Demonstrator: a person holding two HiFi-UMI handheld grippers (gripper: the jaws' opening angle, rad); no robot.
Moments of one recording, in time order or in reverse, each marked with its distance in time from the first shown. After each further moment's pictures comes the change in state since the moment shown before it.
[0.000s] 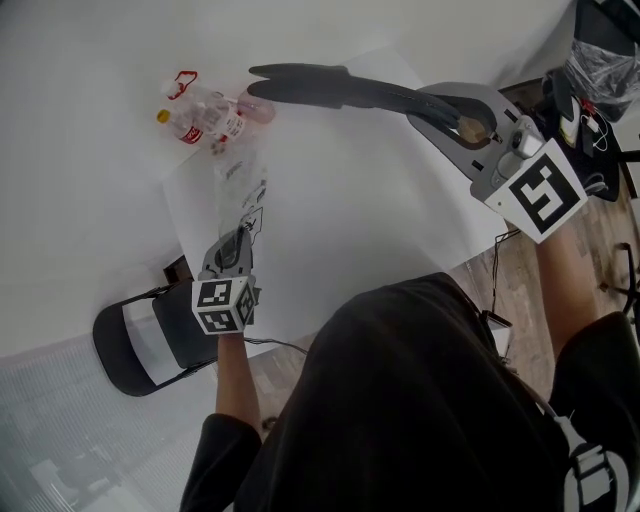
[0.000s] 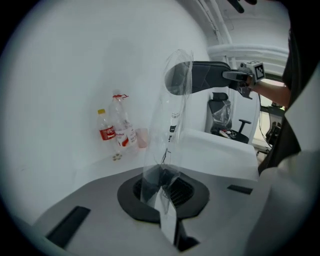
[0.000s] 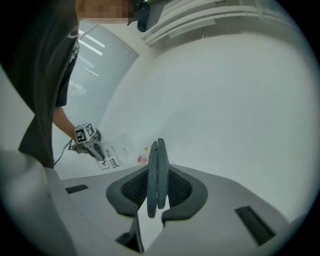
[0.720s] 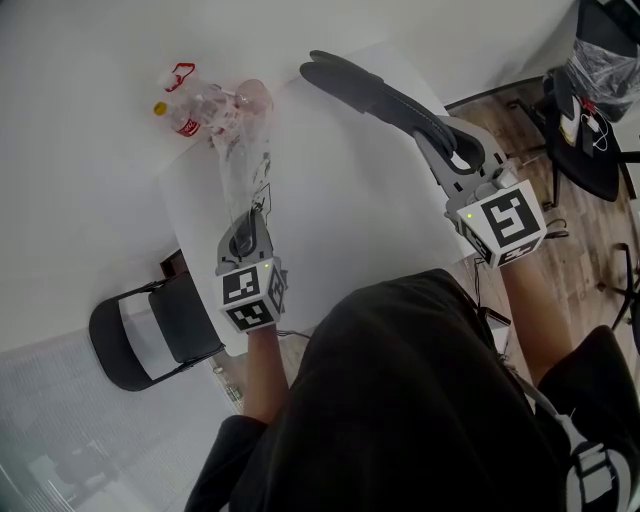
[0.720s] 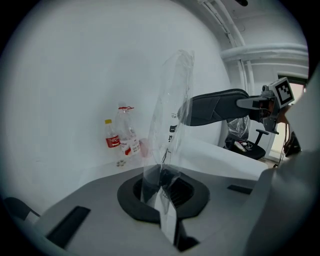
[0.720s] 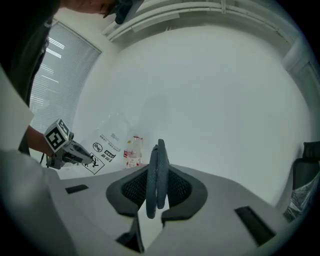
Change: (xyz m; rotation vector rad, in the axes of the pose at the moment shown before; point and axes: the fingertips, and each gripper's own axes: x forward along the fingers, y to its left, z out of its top) left arm 0.002 -0.034 0.044 -0.107 -0.077 0.172; right arm -0.011 0.020 -0.071 0.317 0.076 -0.280
